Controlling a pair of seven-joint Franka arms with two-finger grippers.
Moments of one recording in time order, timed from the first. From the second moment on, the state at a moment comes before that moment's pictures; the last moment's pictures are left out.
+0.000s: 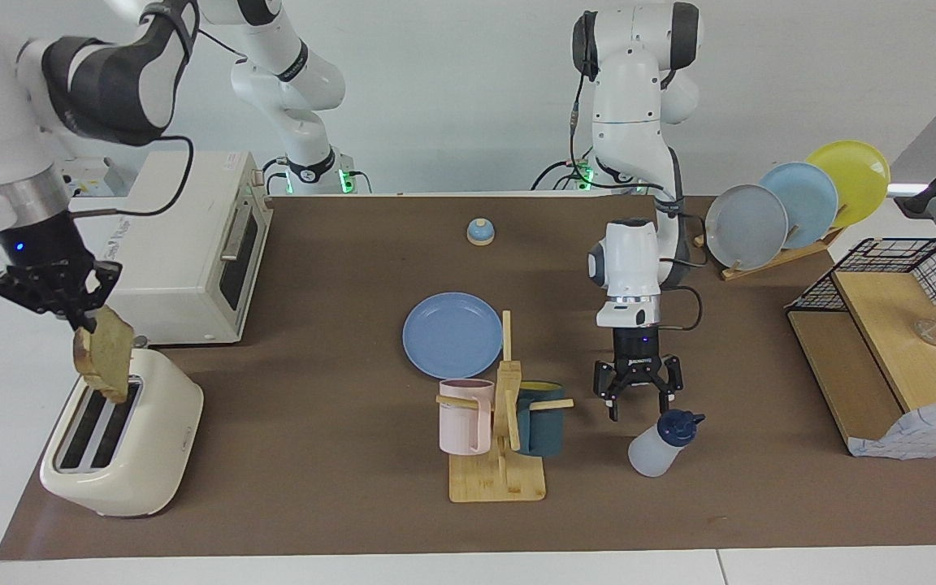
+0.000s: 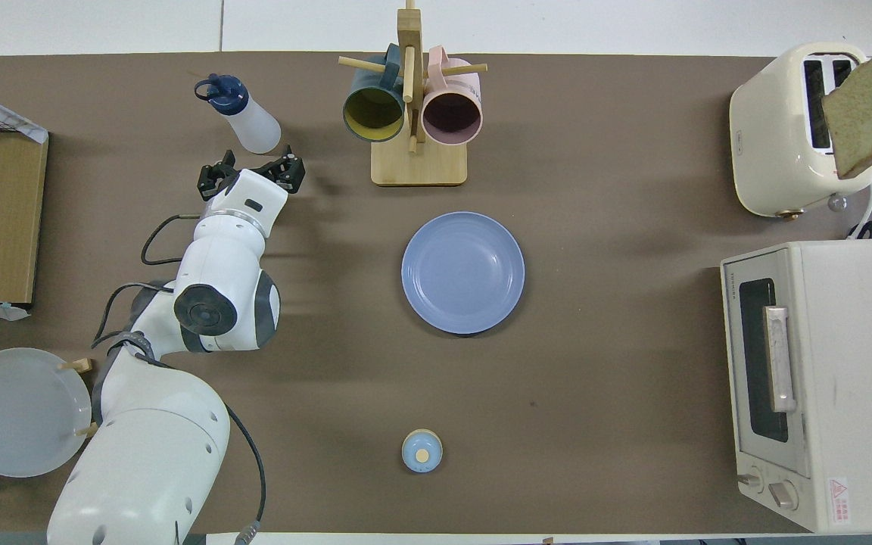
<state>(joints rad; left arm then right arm) -0.82 0.60 0.49 -2.07 -0.38 3.47 -0.13 -0.09 0.22 -0.02 -1.33 -0.06 1.81 -0.37</state>
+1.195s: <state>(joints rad) -0.78 0.67 0.52 -1.88 -0.37 3.25 -0.12 0.23 0.00 0.11 -1.94 0.37 2.26 0.08</state>
